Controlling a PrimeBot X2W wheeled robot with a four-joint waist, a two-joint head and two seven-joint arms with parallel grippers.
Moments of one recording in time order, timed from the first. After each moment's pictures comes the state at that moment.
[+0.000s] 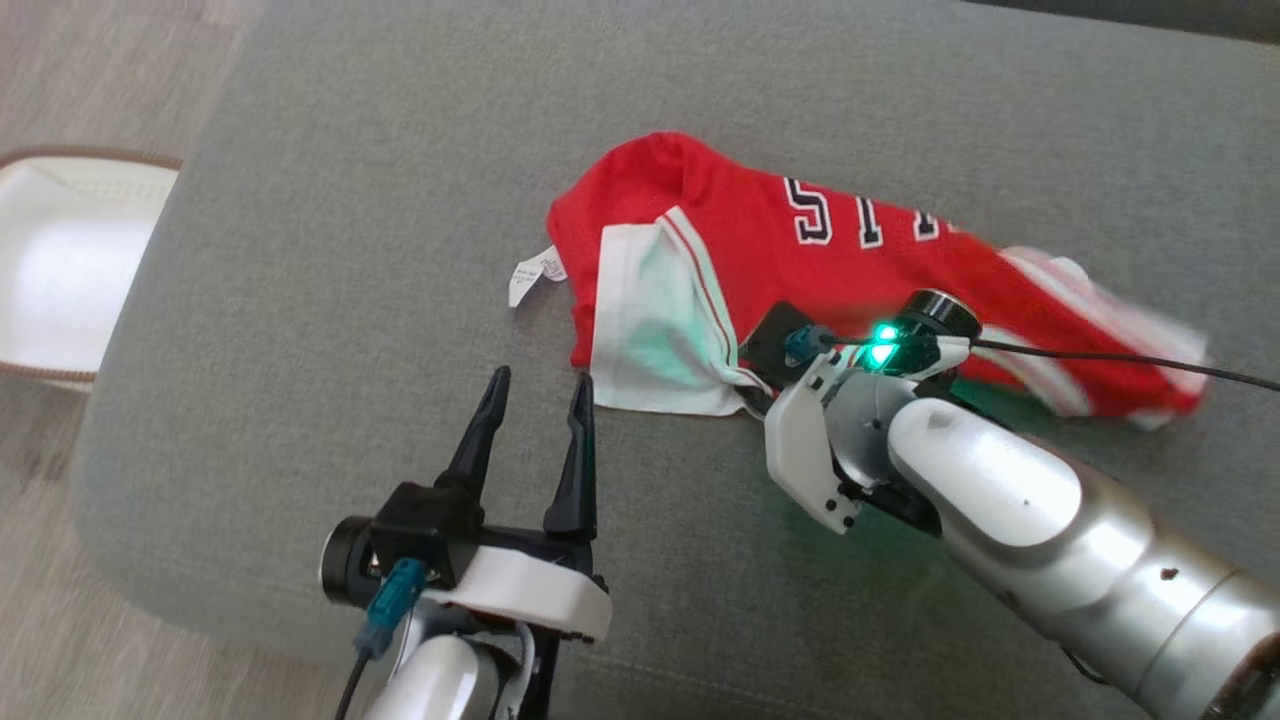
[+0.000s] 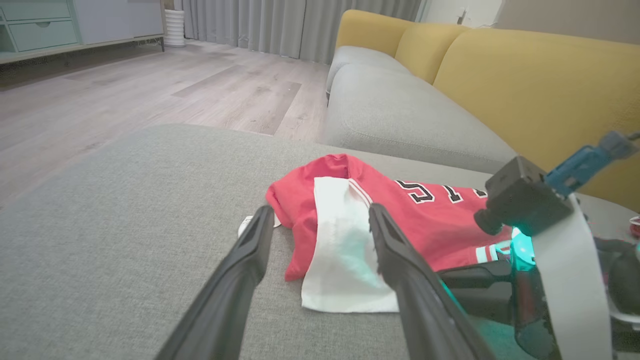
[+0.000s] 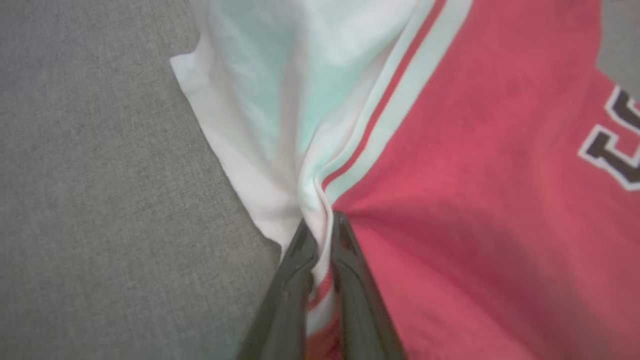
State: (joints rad) left arm -0.10 0.05 -0.53 0.03 -0.29 0.25 -0.25; right arm -0.79 -0.27 1.11 0.65 0.45 0.12 0.37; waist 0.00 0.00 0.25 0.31
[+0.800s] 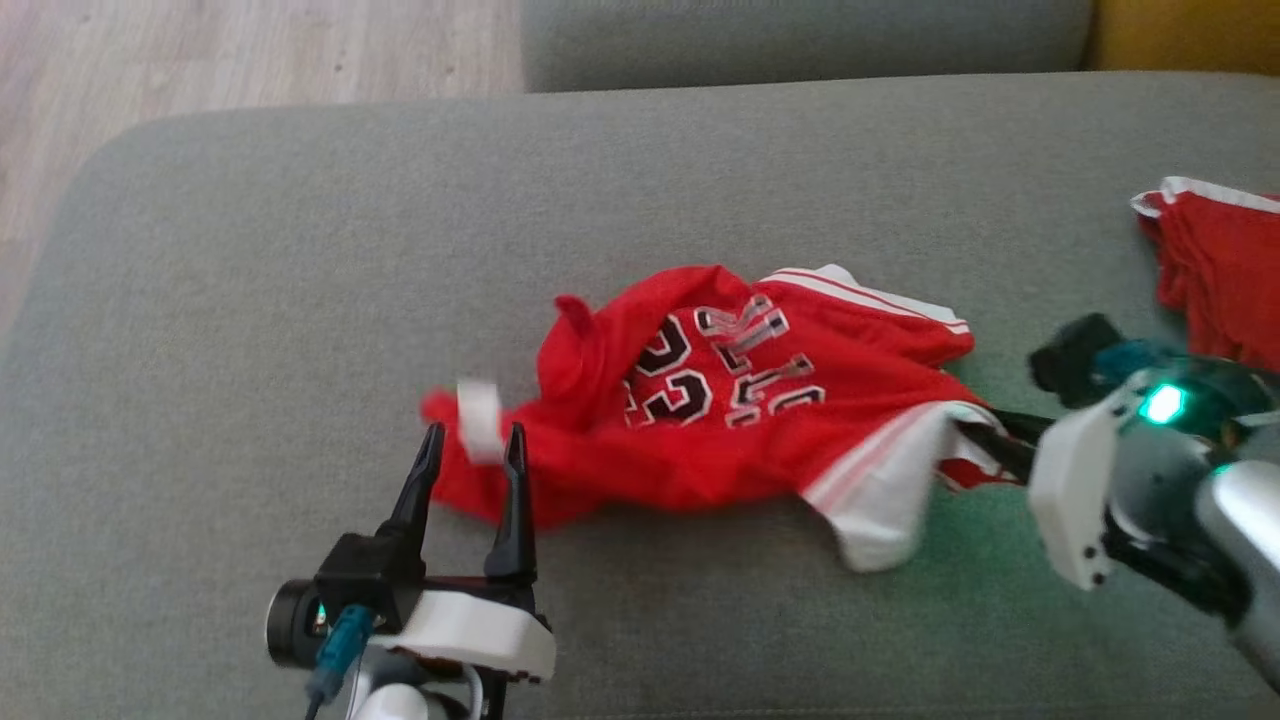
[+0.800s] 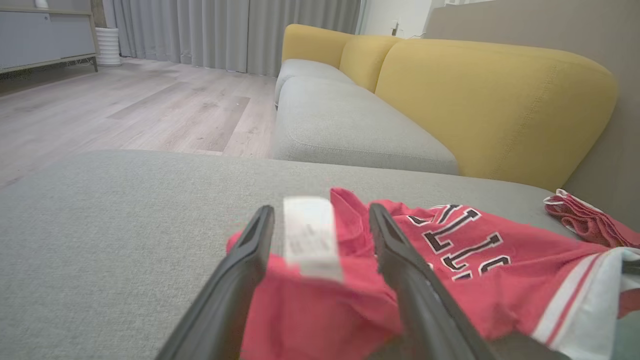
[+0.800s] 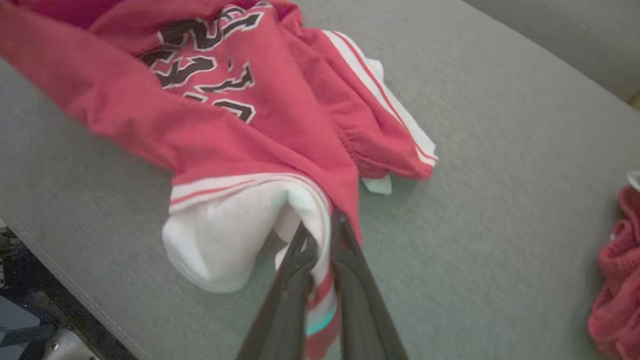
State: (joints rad) left arm 0.02 0.05 -0.41 0.04 -0.25 0.23 -0.25; right arm -0.44 -0.70 0.75 0.10 0.63 0.12 0.54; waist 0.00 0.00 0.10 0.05
